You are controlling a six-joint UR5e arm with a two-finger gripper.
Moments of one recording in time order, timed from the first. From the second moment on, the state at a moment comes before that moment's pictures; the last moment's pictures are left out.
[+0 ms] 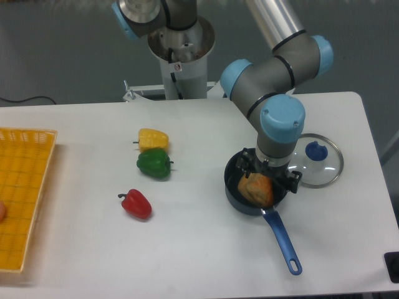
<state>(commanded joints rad) 2.61 -1.98 -1.53 -1.14 1.57 1.08</state>
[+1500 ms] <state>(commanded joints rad) 2.70 -1.95 -1.58 -1.14 1.66 1.37</state>
